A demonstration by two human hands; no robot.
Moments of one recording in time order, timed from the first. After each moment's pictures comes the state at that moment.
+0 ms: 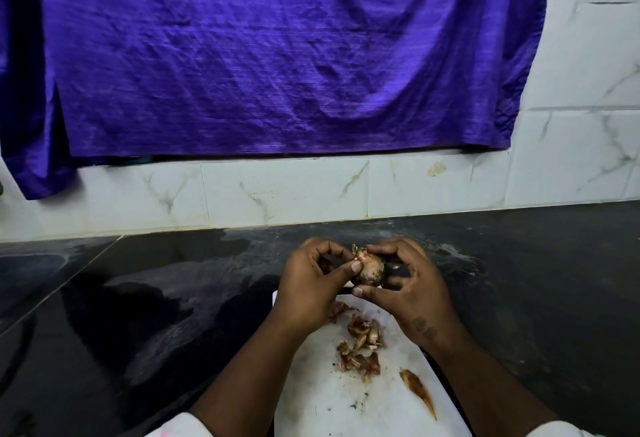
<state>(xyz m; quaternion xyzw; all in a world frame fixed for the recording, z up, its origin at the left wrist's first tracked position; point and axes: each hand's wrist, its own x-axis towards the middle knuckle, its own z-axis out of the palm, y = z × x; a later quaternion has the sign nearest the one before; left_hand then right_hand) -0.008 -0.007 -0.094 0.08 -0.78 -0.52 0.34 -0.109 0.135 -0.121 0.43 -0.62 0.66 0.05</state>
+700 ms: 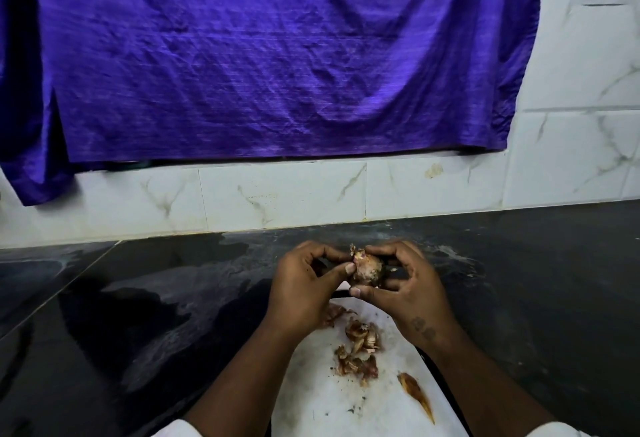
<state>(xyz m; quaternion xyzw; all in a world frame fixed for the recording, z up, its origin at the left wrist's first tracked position) -0.007 -0.011 -0.095 0.08 -0.79 -0.48 0.36 -0.112 0.134 -0.123 0.42 -0.61 0.67 0.05</state>
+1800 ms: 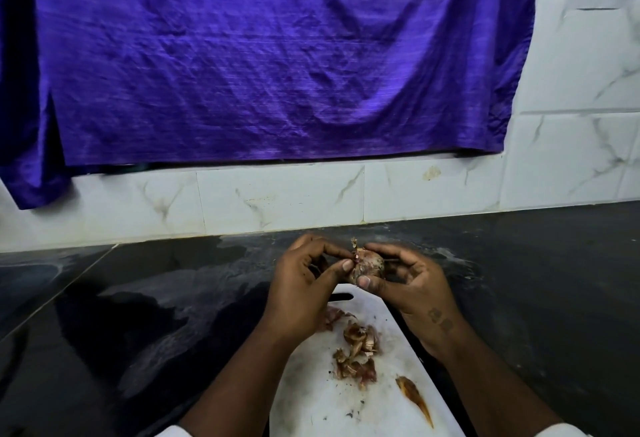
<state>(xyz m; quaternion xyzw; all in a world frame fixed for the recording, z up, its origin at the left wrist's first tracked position) -0.002 -0.009 -0.088 0.02 -0.79 -0.46 0.40 -0.111 0.146 -0.109 0.37 -0.57 0.73 -0.06</state>
